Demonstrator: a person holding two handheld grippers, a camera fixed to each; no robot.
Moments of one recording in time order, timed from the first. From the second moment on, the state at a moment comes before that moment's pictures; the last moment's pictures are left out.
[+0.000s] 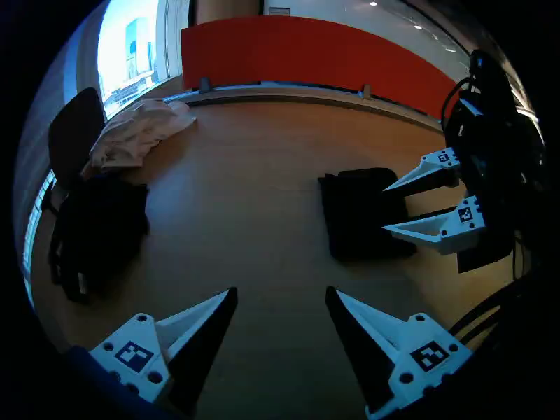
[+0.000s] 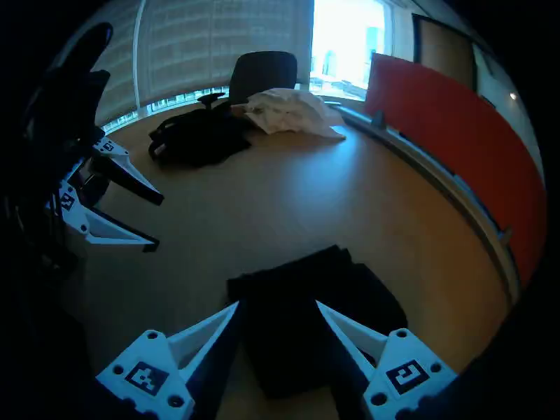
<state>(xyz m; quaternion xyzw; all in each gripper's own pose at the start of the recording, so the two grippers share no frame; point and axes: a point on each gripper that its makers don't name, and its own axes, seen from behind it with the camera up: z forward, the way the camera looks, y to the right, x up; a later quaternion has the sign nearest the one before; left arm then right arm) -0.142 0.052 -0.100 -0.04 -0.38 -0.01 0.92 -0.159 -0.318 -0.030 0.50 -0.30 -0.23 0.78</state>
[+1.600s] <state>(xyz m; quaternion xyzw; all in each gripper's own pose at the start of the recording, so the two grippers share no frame) -0.141 0.052 -0.106 -0.04 -0.38 -0.01 0.93 -0.208 -0.237 -0.075 0.41 -0.38 -0.20 0.81</state>
